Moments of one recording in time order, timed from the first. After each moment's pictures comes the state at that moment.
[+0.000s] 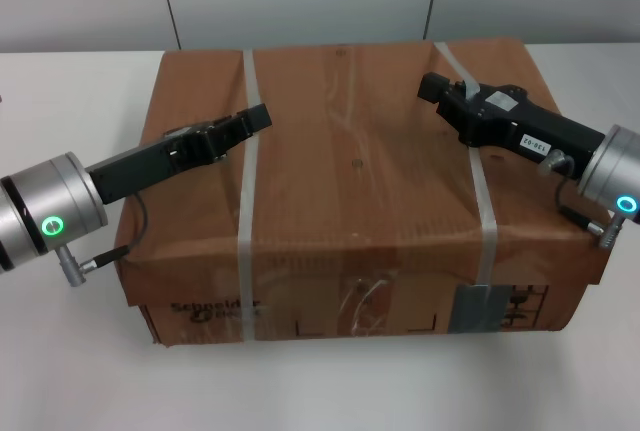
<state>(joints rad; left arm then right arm) -0.38 -2.04 1.41 0.65 1.08 1.17 -1.70 0.42 2.08 -1.23 -0.52 -1.13 -1.17 1.33</state>
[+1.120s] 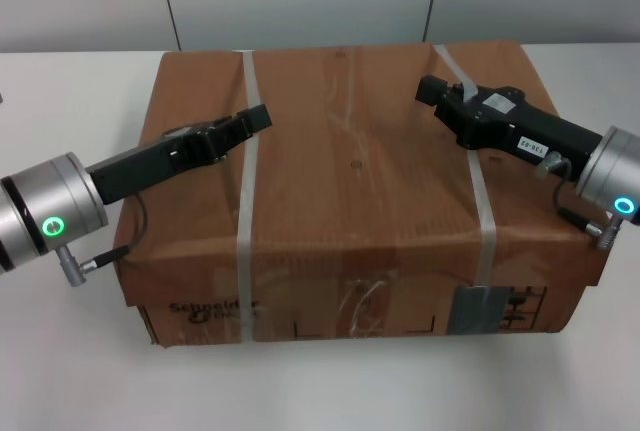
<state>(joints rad) -0.38 -2.04 1.41 0.65 1.08 1.17 -1.69 0.42 2.08 -1.23 -0.51 -1.13 -1.16 1.32</state>
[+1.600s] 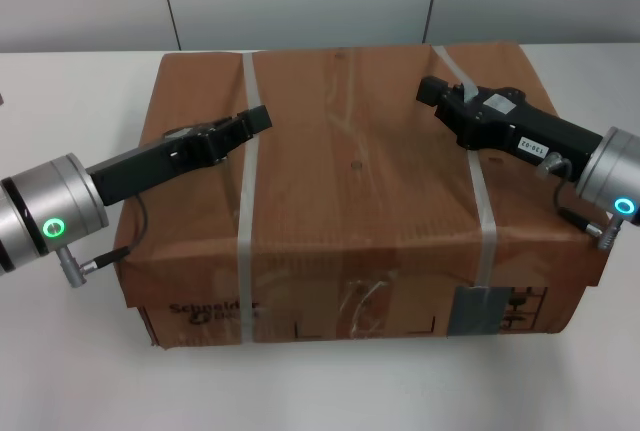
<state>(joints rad) -0.38 -2.04 1.41 0.65 1.08 1.17 -1.68 0.42 2.08 -1.23 -0.51 -1.13 -1.16 1.32</state>
